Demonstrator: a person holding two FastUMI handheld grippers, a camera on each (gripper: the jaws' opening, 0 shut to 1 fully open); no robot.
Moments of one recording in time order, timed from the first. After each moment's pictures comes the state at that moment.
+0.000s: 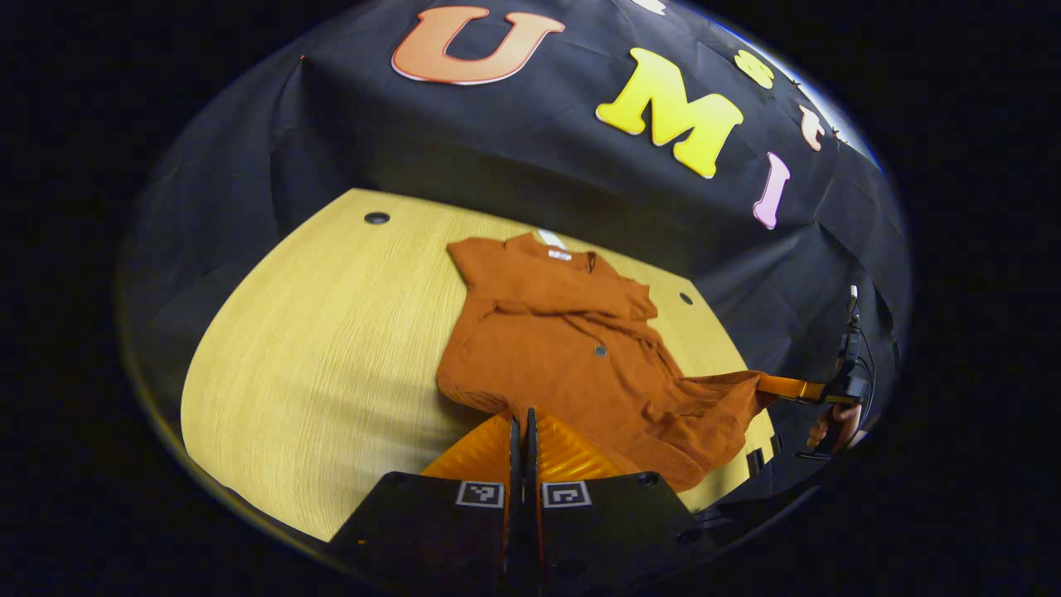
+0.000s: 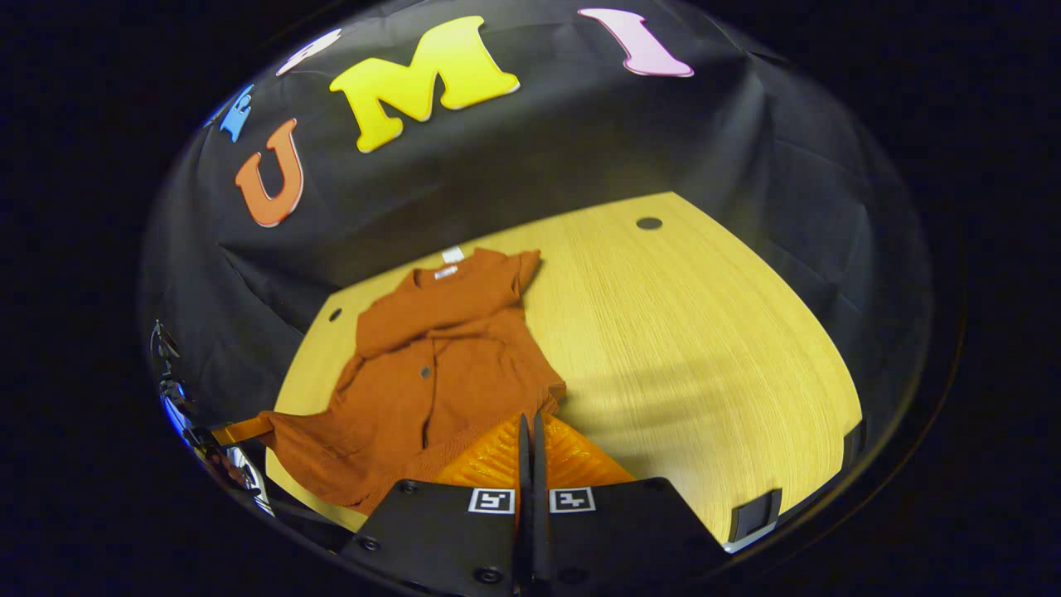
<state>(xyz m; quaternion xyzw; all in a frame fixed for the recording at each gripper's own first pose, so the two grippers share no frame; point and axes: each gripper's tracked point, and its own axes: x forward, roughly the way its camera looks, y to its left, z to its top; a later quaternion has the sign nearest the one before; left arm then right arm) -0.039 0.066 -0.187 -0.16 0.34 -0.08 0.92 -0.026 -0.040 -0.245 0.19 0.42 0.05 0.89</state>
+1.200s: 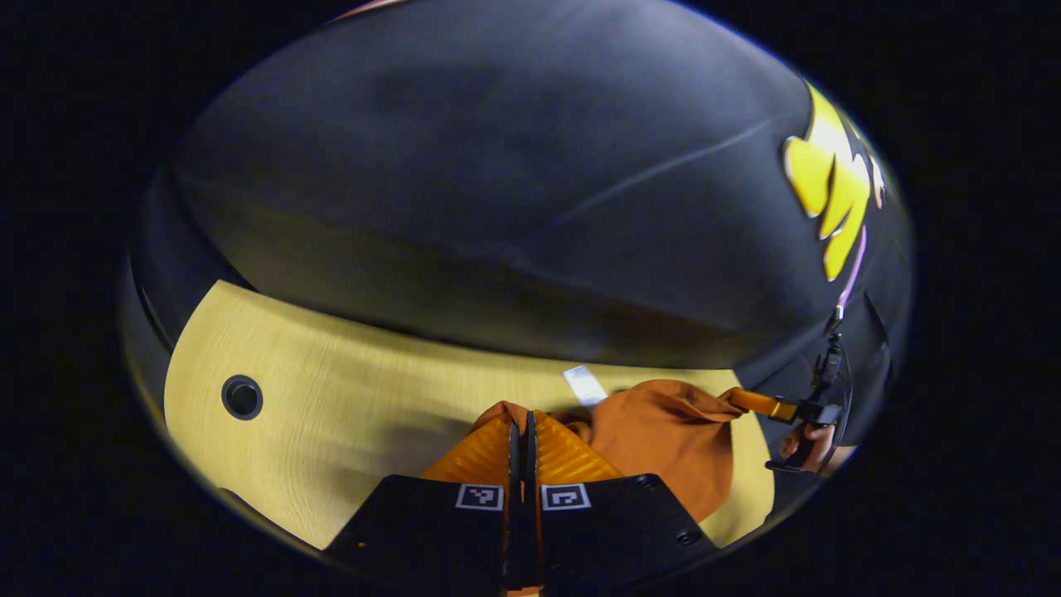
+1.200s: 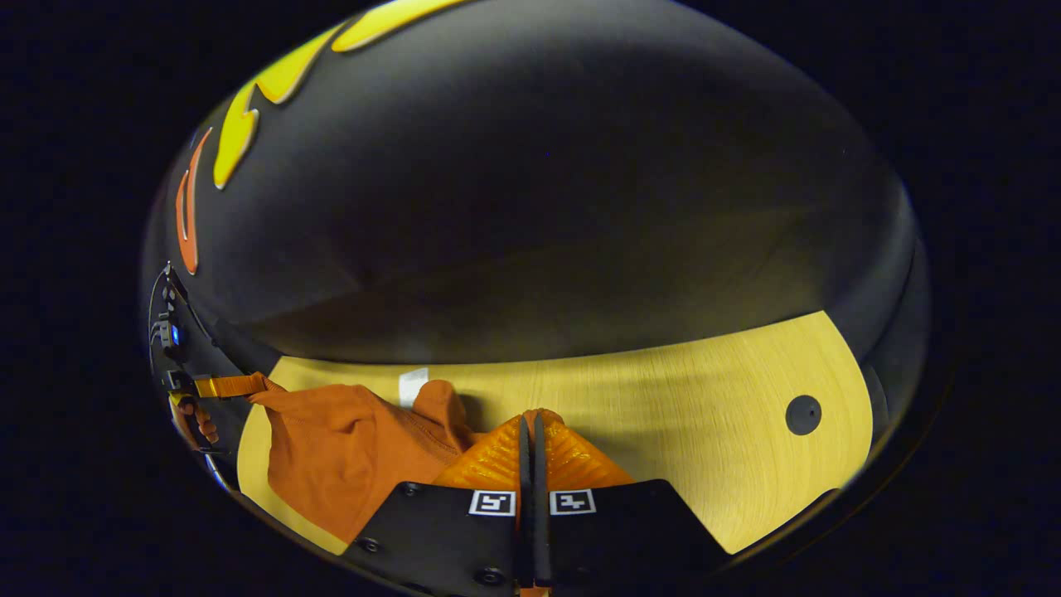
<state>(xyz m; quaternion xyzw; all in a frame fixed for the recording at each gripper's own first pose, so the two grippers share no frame) 0.383 0.117 -0.267 -0.17 0.35 -0.09 0.91 0.387 0.017 -0.385 0.12 0.42 0.07 0.90</state>
